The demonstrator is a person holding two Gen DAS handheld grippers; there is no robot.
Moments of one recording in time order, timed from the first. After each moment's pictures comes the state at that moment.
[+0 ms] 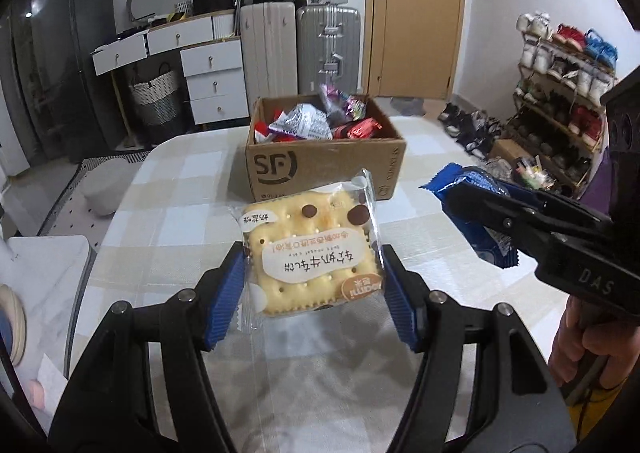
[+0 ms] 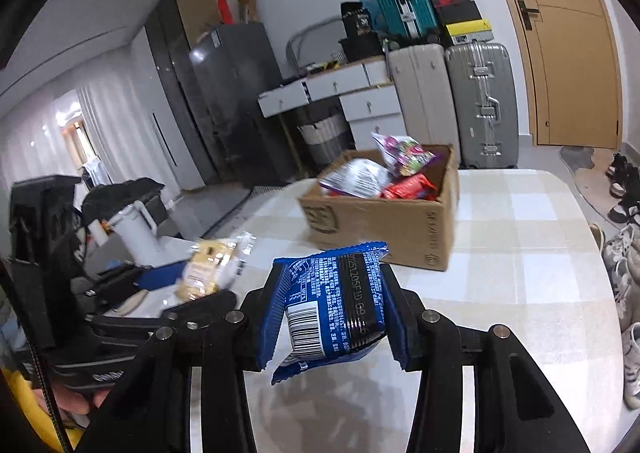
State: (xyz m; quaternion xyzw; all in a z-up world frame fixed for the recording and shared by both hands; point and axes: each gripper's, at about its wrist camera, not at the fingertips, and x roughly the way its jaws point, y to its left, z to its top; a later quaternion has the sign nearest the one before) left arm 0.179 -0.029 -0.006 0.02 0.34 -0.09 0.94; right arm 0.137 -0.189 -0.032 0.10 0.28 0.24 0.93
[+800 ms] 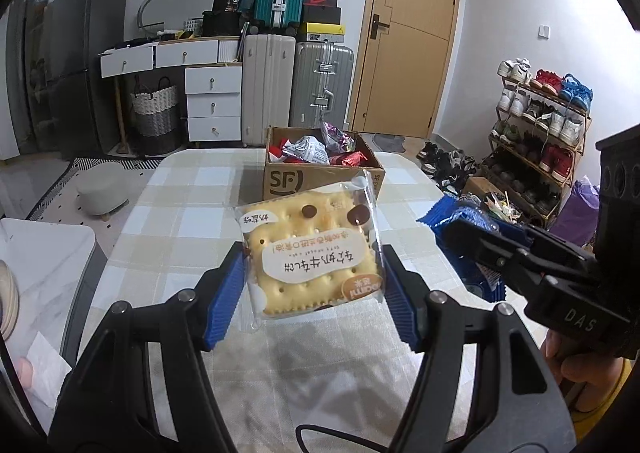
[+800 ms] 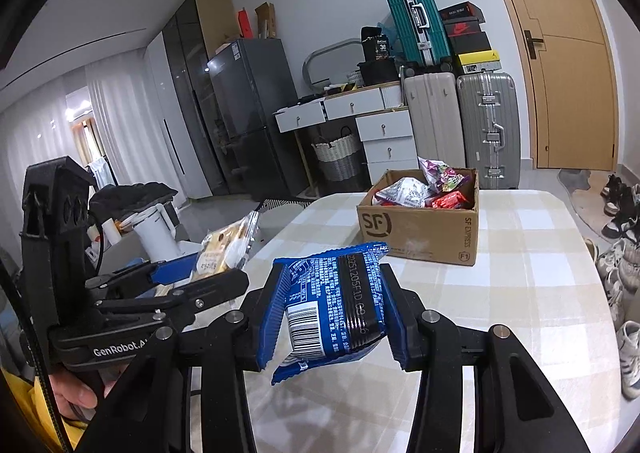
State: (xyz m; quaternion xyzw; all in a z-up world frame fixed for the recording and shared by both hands) left arm 0.056 0.039 0.049 -0.03 0.29 -0.12 0.95; right arm 0.042 -0.143 0.006 0.08 0.24 0.24 0.94
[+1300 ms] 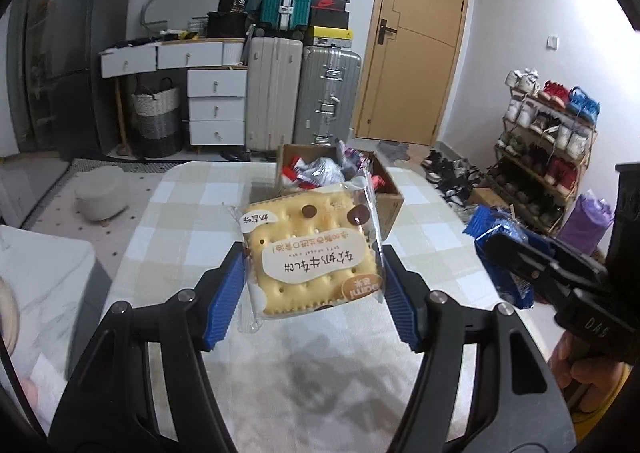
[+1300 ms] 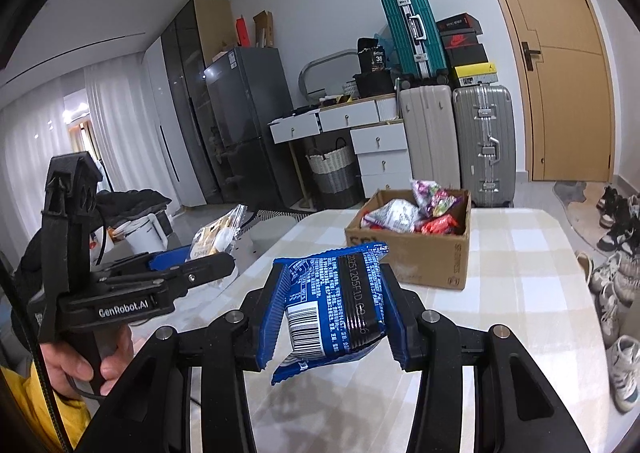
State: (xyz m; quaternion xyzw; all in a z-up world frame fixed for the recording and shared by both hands) left arm 0.112 0.055 0.068 -0.04 0.29 -0.12 0.95; right arm 0.070 -0.153 0.023 0.07 0.22 0.22 0.95
